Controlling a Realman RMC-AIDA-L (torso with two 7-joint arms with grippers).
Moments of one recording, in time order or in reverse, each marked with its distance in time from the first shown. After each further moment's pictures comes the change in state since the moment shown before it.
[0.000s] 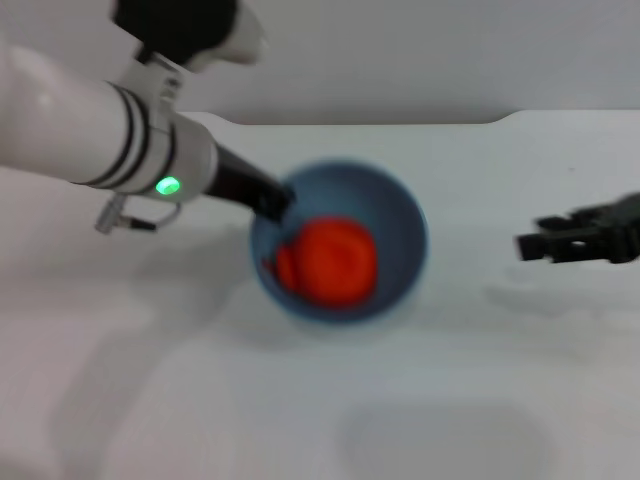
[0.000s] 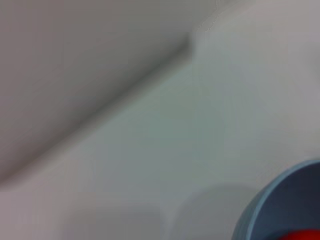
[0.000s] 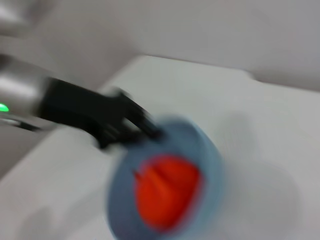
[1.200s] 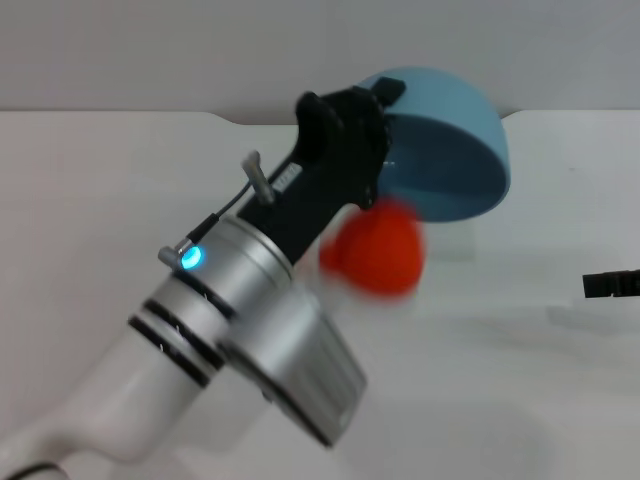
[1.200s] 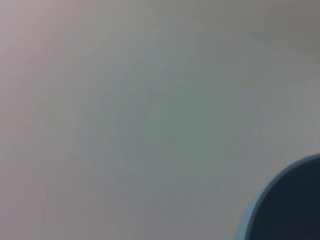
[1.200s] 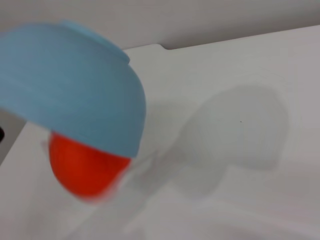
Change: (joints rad) left arm 0.393 -0.018 0.687 -0.334 0.246 -1.888 0.967; right arm -0.034 -0.040 0.182 0.175 -0.139 -0.004 0.045
